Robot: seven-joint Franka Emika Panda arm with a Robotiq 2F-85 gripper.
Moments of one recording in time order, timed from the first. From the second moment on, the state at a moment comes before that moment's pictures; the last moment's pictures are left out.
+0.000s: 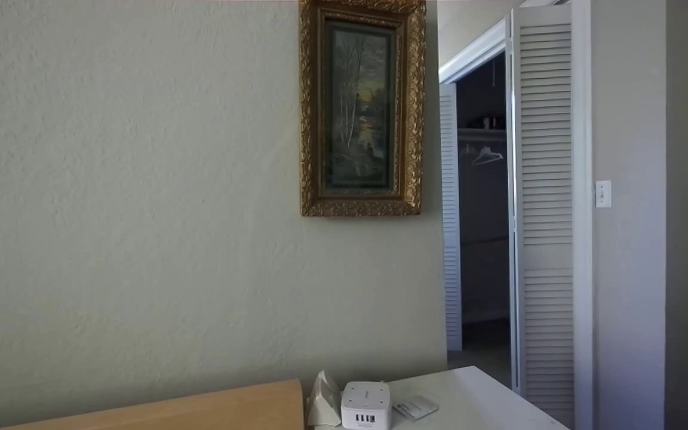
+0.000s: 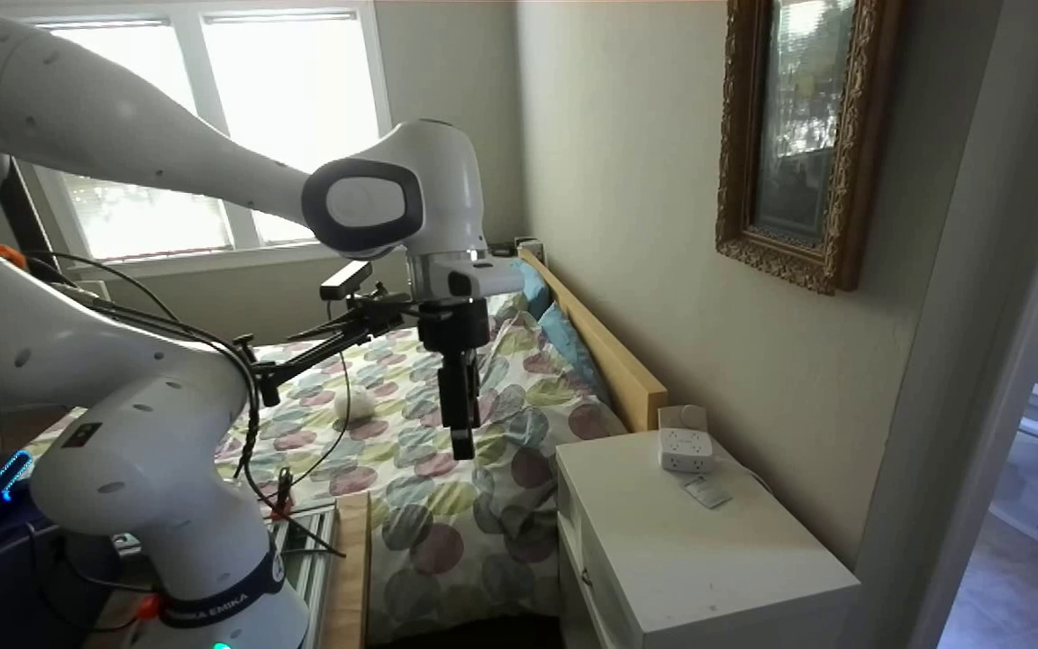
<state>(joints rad) -0.12 -0.75 0.14 -2.75 -0.18 2.00 0.27</state>
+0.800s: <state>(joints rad) -0.10 -0.59 0.10 -2.48 -0.43 2.46 0.15</state>
